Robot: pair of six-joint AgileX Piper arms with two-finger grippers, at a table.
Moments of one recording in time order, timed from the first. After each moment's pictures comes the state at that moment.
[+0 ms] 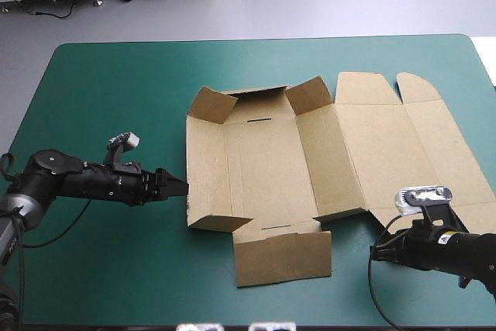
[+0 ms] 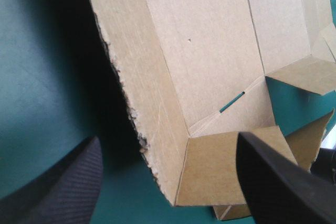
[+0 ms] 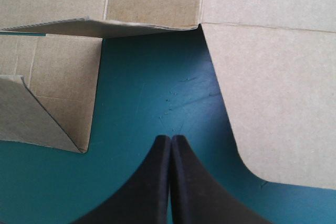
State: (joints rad) left arm 0.12 1.36 -0.82 -0.96 1.12 0.64; right arm 0.00 0.76 -0.60 0.40 1.02 -0.31
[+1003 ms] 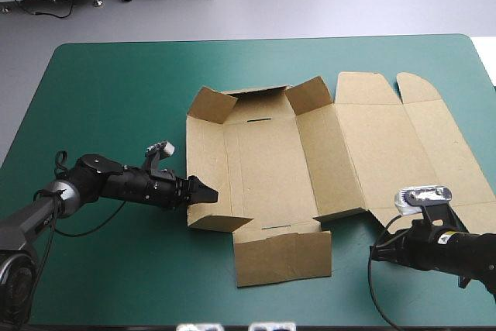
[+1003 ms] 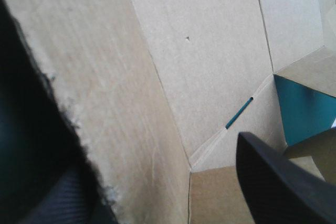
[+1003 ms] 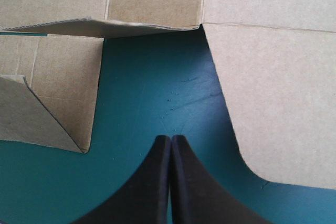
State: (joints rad) left arm -0.07 1.54 -0.76 -1.12 0.95 0.78; right arm 0.00 0.76 -0.60 0.40 1.02 -0.31
